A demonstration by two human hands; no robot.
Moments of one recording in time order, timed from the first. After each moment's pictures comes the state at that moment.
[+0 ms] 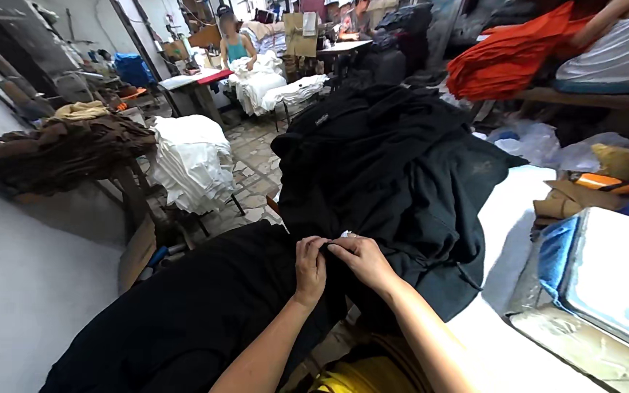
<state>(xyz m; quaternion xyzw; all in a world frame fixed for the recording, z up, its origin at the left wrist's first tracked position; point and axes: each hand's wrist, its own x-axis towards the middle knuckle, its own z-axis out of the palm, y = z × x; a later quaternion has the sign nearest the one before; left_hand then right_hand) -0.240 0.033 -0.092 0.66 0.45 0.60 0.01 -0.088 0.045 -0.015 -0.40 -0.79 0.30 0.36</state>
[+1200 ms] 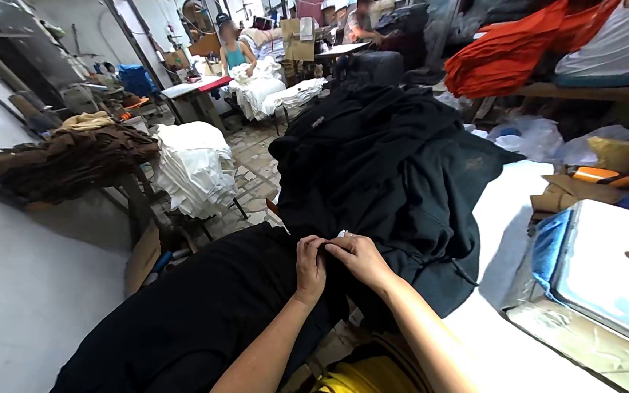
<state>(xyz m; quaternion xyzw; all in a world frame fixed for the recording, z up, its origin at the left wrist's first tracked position) -0.240 0.039 -0.100 0.67 0.44 0.60 0.00 -0.088 0.045 -0.013 -0.40 -0.79 0.30 0.34</state>
